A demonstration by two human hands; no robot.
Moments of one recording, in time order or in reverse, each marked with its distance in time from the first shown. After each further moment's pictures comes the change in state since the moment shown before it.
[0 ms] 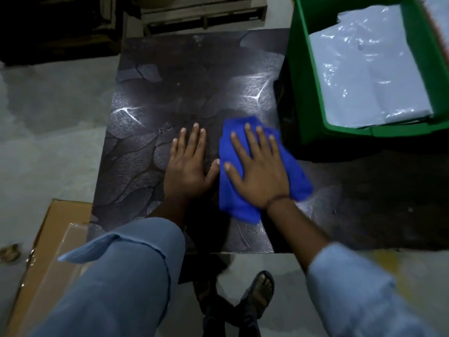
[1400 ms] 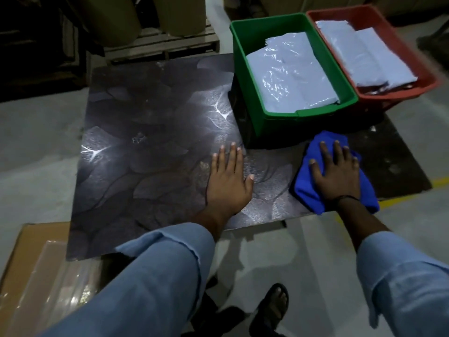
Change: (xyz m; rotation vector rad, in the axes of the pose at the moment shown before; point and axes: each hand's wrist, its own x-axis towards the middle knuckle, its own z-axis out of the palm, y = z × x) left_hand -0.036 0.153 0.020 0.014 -0.191 0.193; right_hand -0.138 0.209 -0.028 -0.092 0.057 0.598
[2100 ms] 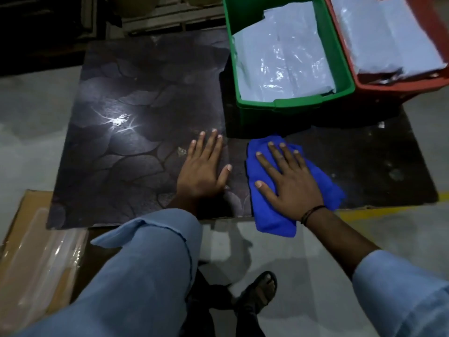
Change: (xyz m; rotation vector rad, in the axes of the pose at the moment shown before) left_hand 0.008 0.003 0.006 -0.010 0.049 -0.041; right_hand -0.018 -0.021 -0.002 0.020 -0.053 -0.682
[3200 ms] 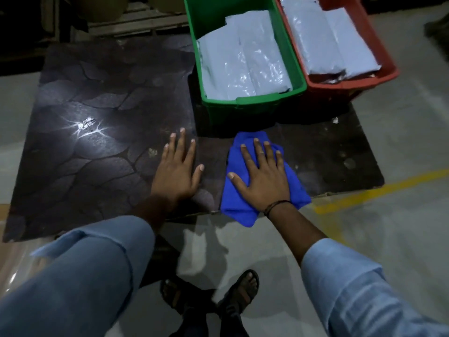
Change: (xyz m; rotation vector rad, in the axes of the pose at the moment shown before) left_hand -0.008 0.014 -0.008 0.041 0.046 0.058; right_hand -0.013 -0.007 0.000 0.018 0.012 0.313
